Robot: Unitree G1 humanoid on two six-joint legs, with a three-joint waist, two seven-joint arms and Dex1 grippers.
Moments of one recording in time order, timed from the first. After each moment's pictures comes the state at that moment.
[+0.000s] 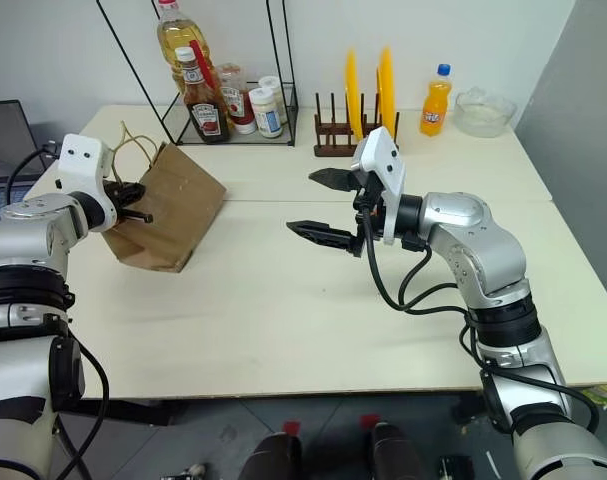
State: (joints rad) left arm -0.95 0.79 0.13 0.77 -0.11 0.50 -0.54; right arm -0.83 -0.41 0.13 -0.11 0.46 0.59 0.91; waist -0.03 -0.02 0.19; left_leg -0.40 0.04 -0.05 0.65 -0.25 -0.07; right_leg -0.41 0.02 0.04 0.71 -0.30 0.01
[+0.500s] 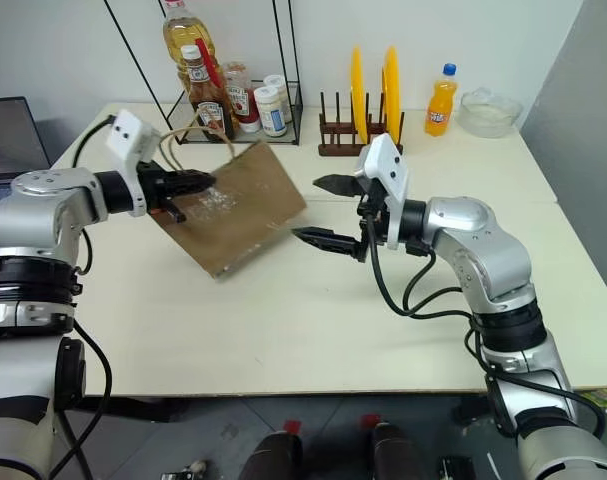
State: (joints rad) left arm -1.01 0.75 -0.05 0.57 -0.22 0.45 -1.18; right arm -0.77 -0.48 0.11 -0.18 0.47 0.63 0.91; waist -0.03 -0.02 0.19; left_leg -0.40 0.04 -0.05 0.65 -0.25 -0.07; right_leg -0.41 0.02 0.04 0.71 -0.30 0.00
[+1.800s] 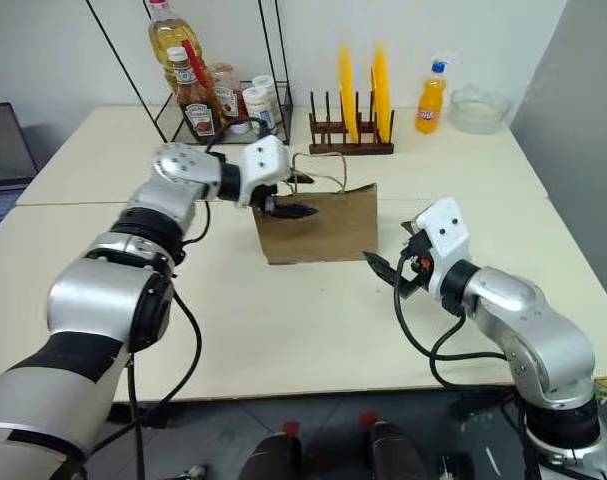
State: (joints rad) left arm -1.37 0.49 -0.11 1.31 0.15 -0.39 -1.25; right arm -0.44 -0.56 -0.01 -0.53 0.48 0.88 0.47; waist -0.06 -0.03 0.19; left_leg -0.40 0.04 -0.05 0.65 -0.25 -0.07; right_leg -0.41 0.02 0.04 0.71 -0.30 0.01
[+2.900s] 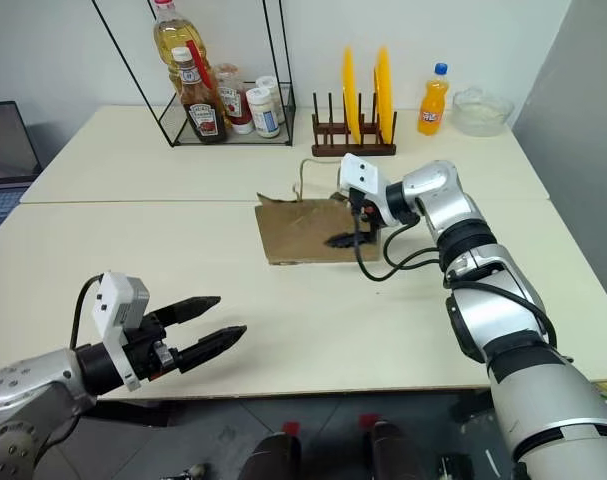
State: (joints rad) left arm 0.16 0.59 0.52 -0.80 -0.75 1.02 -0.74; right arm -1.27 -0.38 0.30 1.02 0.01 -0.12 1.50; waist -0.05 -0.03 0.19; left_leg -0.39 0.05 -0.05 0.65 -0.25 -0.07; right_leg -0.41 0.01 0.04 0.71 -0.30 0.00
